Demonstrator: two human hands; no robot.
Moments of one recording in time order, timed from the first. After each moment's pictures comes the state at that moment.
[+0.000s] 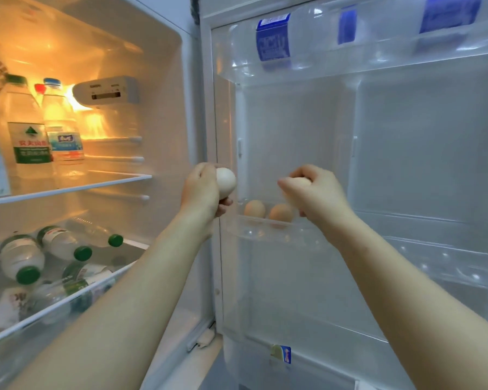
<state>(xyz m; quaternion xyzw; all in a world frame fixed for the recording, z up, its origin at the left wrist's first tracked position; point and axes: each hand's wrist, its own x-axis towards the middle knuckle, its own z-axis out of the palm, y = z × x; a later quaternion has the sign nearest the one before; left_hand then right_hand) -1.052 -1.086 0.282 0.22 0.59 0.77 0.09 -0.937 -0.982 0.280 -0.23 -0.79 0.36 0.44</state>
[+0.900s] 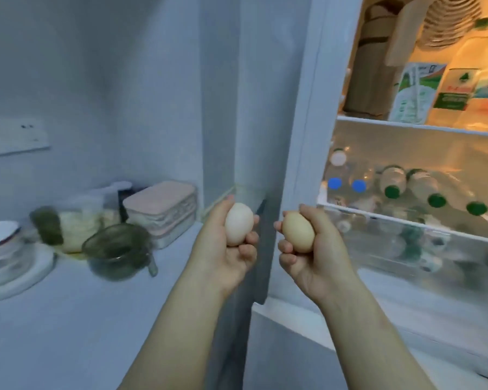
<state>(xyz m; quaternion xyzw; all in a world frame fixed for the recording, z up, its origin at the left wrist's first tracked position) -0.874 -1.363 0.162 -0.23 0.33 0.89 -0.23 -0.948 -1.269 0.159 0.10 -0.47 0.82 -0.33</state>
